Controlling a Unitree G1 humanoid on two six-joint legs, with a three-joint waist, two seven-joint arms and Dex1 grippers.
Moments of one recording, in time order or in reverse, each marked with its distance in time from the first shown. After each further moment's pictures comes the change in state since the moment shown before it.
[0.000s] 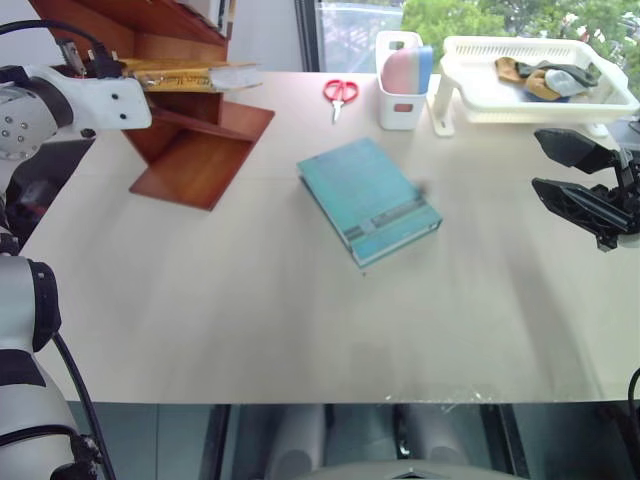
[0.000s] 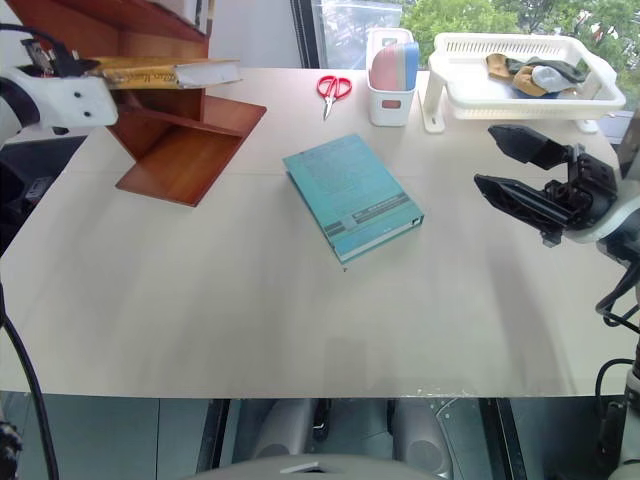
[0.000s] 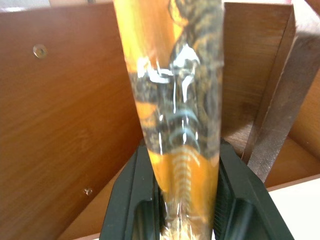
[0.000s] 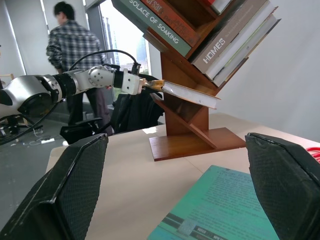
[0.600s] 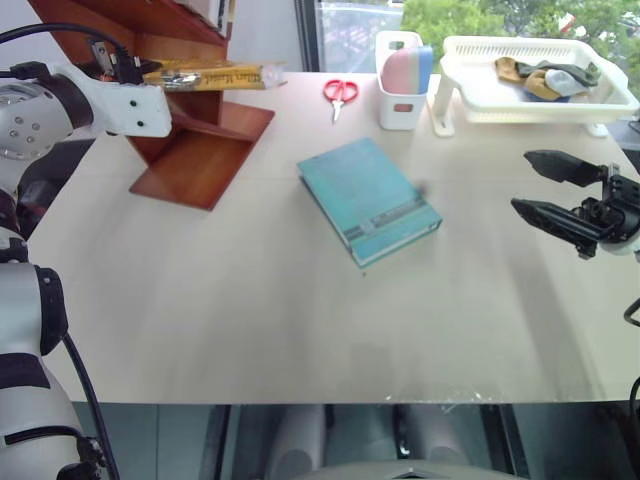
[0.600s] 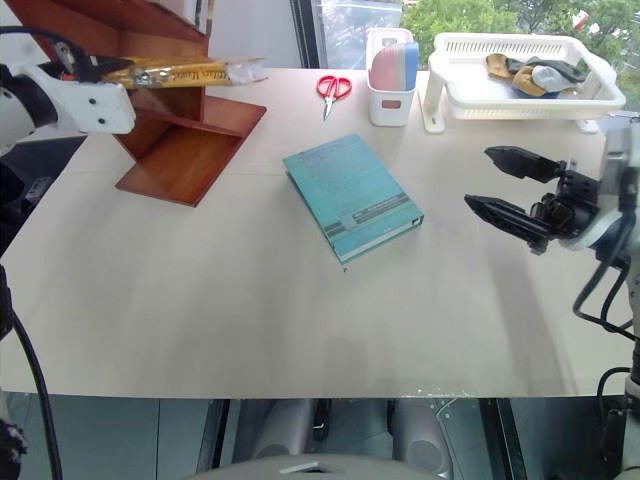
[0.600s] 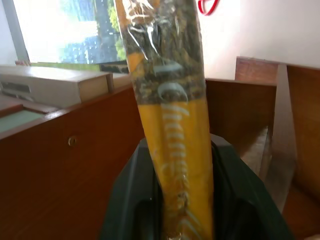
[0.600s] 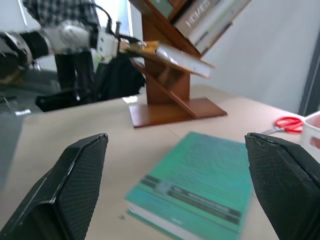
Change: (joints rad) left arm 0.044 -0.015 0.050 -0.089 -0.032 -0.120 -0.052; right arm 0.033 -0.003 0.021 0.026 -0.137 -0.038 0.050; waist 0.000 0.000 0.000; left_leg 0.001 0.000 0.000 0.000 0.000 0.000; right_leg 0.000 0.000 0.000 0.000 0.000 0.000
